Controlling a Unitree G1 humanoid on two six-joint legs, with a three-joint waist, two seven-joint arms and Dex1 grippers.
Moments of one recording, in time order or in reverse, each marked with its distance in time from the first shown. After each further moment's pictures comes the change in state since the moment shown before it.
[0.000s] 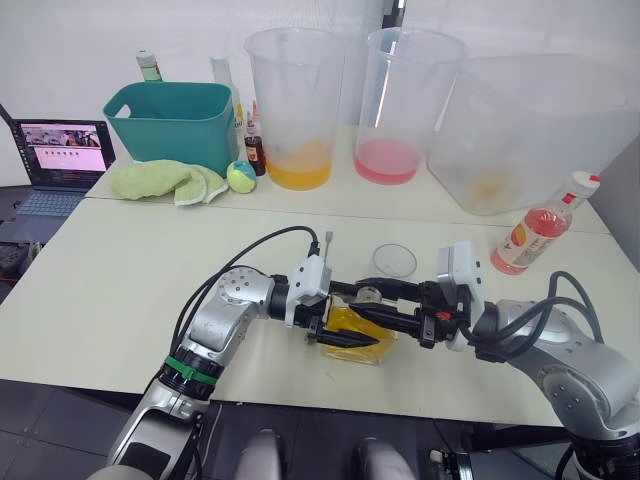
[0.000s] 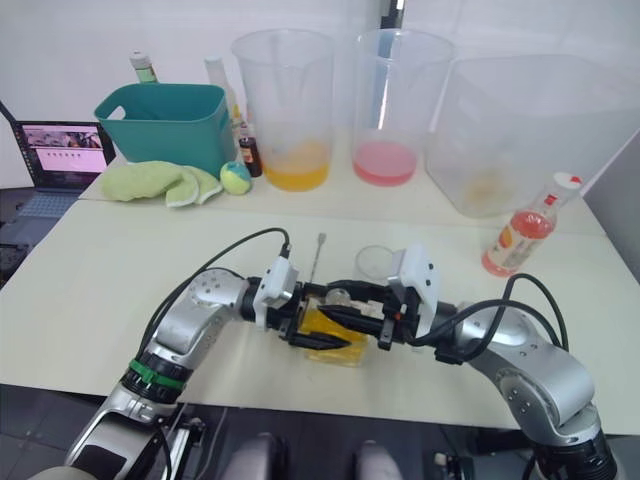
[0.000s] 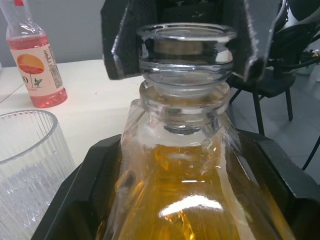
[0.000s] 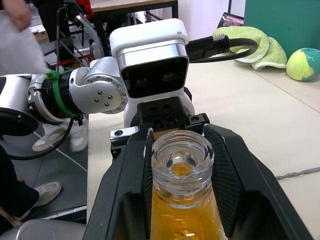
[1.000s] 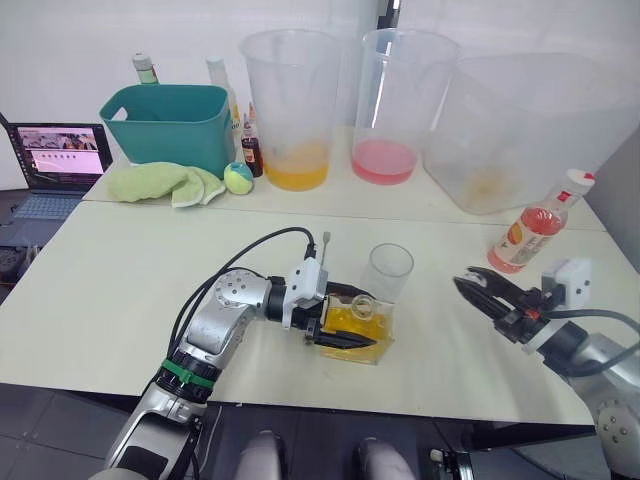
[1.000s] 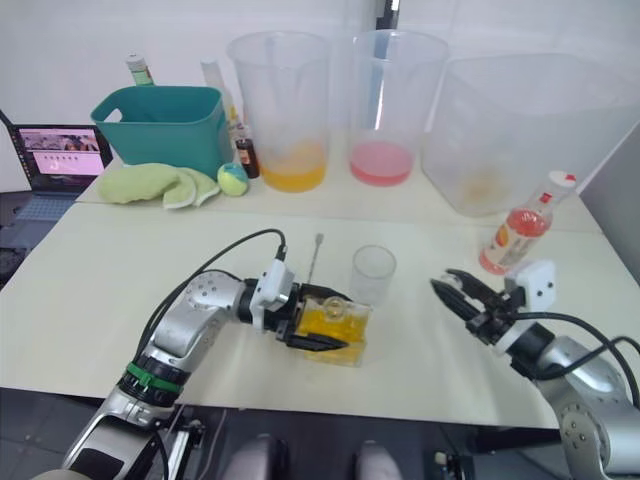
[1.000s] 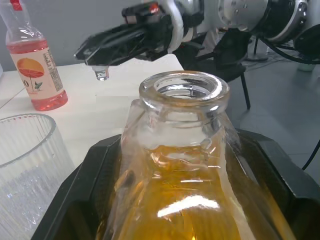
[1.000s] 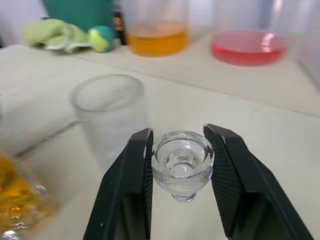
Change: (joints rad) left arm 0.020 0.007 0.004 0.007 -0.001 -0.049 -0.004; right arm 0.336 0.102 -0.388 0.269 -0.189 -0.267 -0.125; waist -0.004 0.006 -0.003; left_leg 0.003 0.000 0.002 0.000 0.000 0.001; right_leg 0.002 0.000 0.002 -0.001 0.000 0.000
